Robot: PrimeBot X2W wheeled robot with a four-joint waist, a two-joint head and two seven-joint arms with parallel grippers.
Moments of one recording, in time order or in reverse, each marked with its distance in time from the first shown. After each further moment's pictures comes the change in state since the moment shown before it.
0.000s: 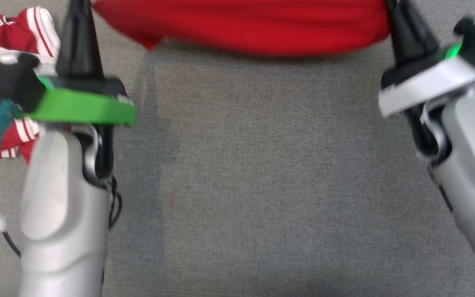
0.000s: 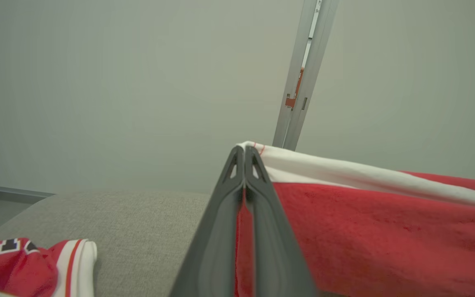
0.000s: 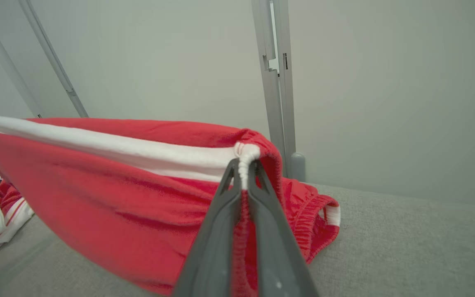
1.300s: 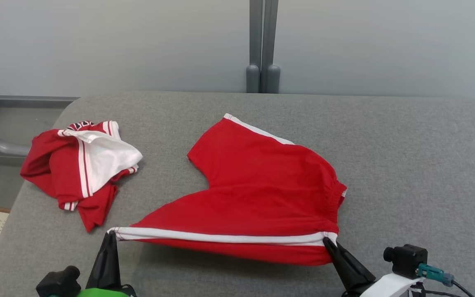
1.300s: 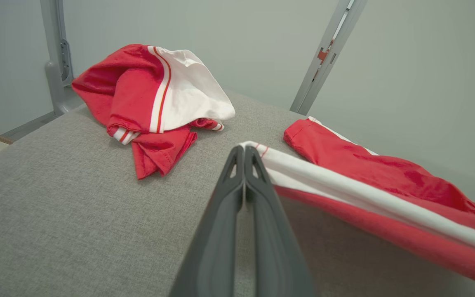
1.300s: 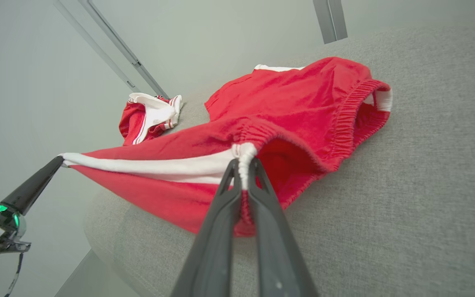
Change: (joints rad) left arm 0.758 -0.006 0.056 -0.011 -0.052 0.000 0.000; right arm 0.765 0.043 0.194 -0.122 0.277 0.000 0.000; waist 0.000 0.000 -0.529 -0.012
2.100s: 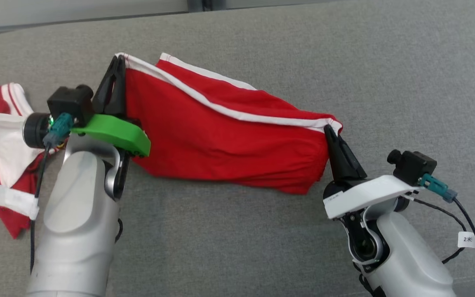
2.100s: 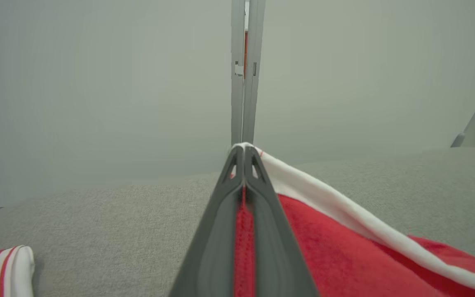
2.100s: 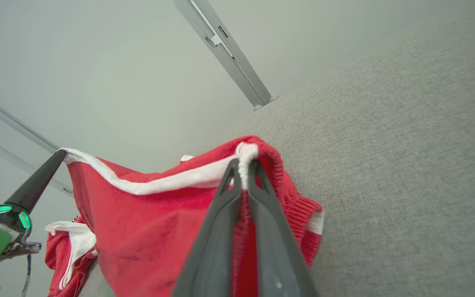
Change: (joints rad) left arm -0.735 0.011 -0.101 0.319 0.199 0.003 0.000; right arm -0.319 0.240 -0.251 0.088 -0.073 0.000 0.000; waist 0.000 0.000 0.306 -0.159
